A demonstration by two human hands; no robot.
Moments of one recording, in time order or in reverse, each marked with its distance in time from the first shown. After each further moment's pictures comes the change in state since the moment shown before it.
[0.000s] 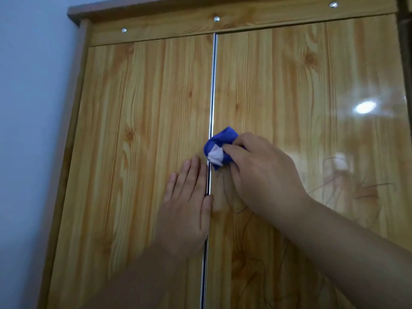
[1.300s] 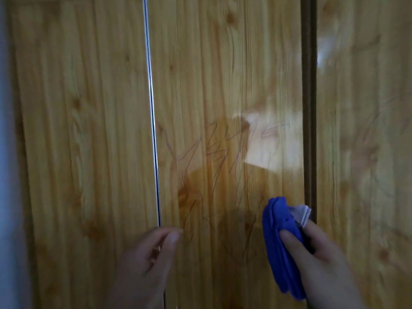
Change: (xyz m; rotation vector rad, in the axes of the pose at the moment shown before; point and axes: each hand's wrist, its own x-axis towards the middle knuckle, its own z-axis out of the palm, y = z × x) left_hand -0.147 0.117 -0.104 -0.757 -0.263 -0.597; right_hand -0.259 0.014 -0.125 0.976 -0.049 1.181
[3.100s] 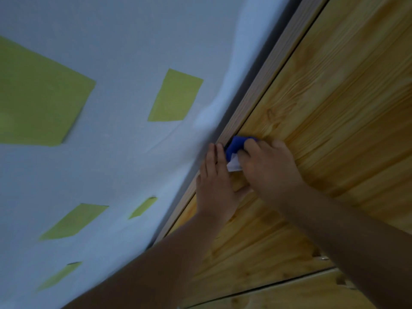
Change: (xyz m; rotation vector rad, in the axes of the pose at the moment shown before) left_hand -0.142 -0.398 -0.098 0.591 0.196 -0.601; right_hand -0.124 0.183 0.472 -1.495 -1.109 -1.264
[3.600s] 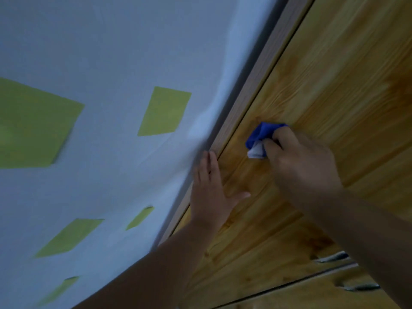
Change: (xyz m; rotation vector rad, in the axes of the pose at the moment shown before) left_hand 0.004 -0.005 -0.001 -0.019 0.053 0.007; right_hand -0.031 0.048 -0.003 0.031 0.424 0.124
